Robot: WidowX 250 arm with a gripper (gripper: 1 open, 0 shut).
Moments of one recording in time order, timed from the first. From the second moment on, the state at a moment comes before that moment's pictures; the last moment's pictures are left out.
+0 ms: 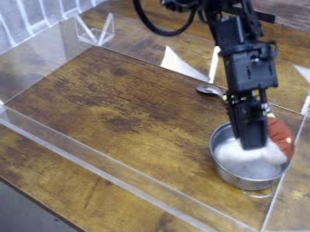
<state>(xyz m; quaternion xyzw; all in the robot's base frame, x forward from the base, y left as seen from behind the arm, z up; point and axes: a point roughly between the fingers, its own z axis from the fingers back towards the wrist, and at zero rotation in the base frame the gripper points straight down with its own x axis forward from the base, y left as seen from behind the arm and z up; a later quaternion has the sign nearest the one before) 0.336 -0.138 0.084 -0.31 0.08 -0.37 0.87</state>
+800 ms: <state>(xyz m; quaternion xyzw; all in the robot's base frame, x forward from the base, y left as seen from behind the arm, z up) 0.339 -0.125 0.119 -0.32 0.12 -0.37 0.87</state>
